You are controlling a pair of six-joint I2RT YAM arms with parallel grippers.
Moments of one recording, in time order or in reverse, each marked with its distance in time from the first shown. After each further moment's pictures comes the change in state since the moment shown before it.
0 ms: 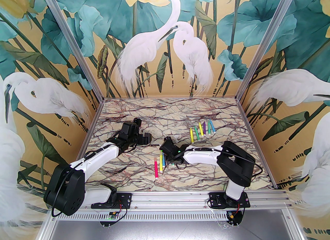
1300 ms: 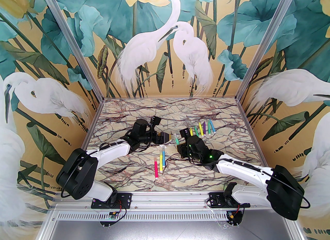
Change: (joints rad) left arm -0.181 0.196 0.064 0.400 0.508 -0.188; right arm -0.168 -0.536 -0.332 0.287 -0.130 -0.227
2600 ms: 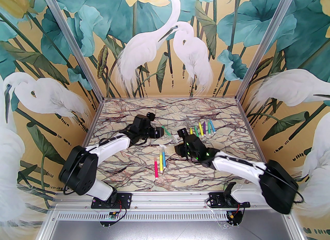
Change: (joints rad) left arm 0.094 -0.013 0.095 -0.281 -0.311 0.027; right arm -0.063 0.157 0.073 -0.001 -0.035 -0.041
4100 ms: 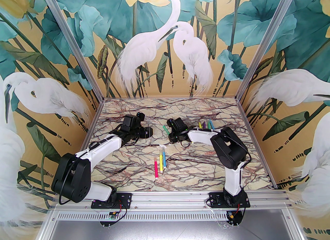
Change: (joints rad) left arm 0.113 -0.045 0.001 -0.146 -0.021 0.133; right arm -0.109 0.554 0.462 -0.203 -0.106 -0.156
